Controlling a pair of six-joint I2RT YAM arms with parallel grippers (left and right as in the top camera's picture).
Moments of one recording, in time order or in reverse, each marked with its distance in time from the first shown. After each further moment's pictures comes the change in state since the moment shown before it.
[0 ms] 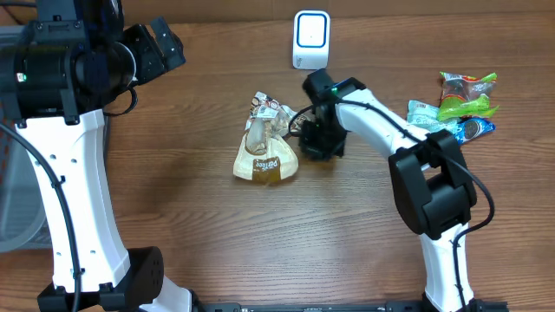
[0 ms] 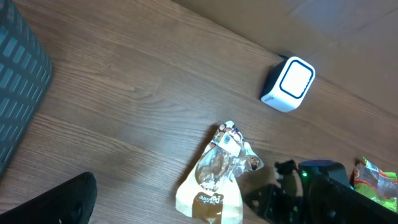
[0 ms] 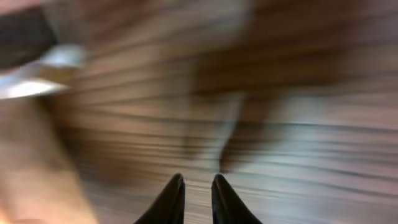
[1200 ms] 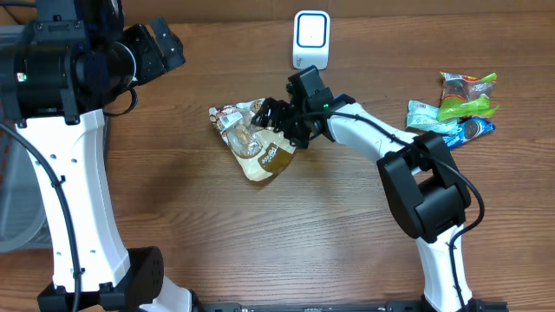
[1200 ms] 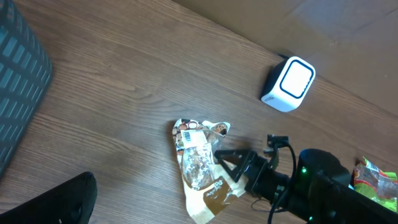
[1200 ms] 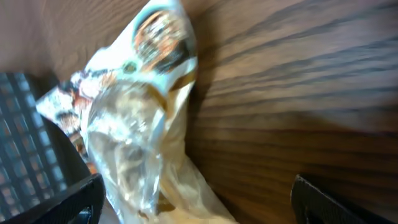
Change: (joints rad) left arm 0.000 0.000 0.000 0.000 0.000 0.000; right arm 0.061 0.002 -0.114 0.693 -0.200 0.216
